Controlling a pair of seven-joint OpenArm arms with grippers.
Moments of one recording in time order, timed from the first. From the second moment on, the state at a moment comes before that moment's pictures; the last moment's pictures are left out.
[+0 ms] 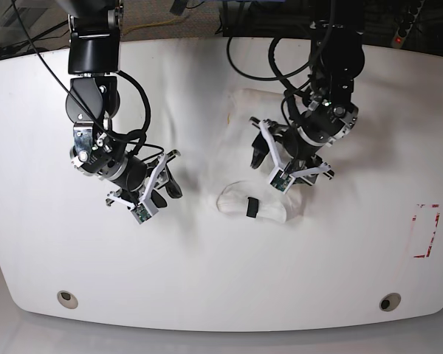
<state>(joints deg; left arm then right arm) 2.5 -0.3 4.9 105.7 0.3 -28.8 47.8 9.8 11.5 1.5 86.1 17.5 37.1 -44.0</state>
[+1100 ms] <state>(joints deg) 3.4 -15.5 -4.9 79.3 -3.7 -24.2 24.8 5.8 10.7 10.2 89.7 17.3 40.1 -44.1</state>
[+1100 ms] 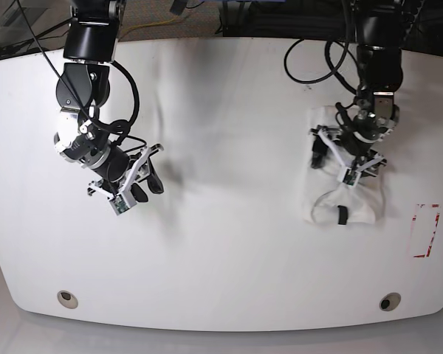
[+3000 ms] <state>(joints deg) 5.2 -19.4 -9.0 80.0 4.0 -19.4 1.5 -2.6 4.8 21.8 93.0 -8.4 39.8 -18.7</state>
